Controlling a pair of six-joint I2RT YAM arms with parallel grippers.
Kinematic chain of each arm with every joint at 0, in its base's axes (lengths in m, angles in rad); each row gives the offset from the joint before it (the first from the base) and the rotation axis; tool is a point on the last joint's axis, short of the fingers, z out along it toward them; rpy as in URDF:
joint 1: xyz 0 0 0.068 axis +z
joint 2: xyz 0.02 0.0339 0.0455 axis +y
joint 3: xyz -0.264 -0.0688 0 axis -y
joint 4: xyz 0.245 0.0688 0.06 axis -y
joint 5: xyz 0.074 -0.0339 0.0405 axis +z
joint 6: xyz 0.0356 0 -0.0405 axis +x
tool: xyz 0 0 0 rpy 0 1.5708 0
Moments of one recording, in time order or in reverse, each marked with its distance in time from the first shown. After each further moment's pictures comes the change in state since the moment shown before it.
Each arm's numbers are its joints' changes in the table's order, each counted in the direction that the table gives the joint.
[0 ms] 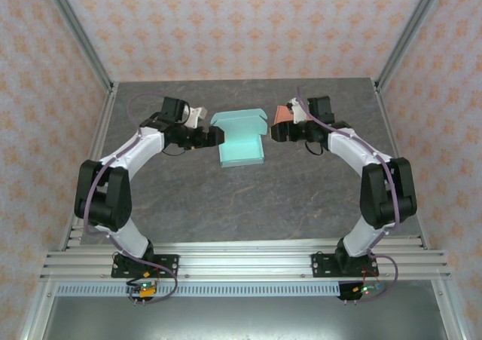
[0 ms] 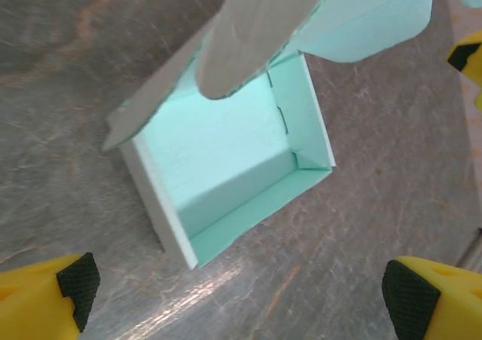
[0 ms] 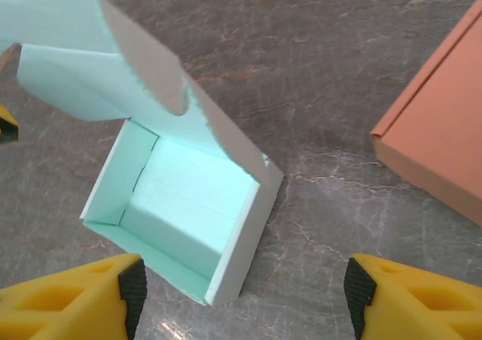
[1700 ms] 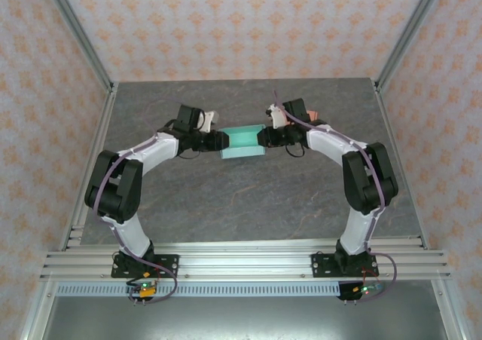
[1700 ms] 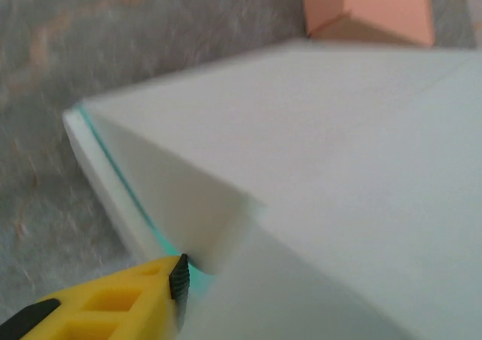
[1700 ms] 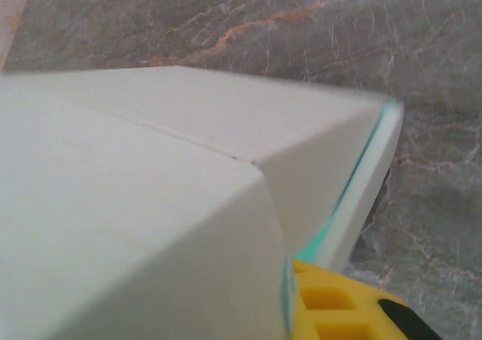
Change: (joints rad) left arm -0.099 0.113 -0.092 0.272 0.070 -0.084; right arm 0.129 0.153 0.056 0.014 0.010 0.143
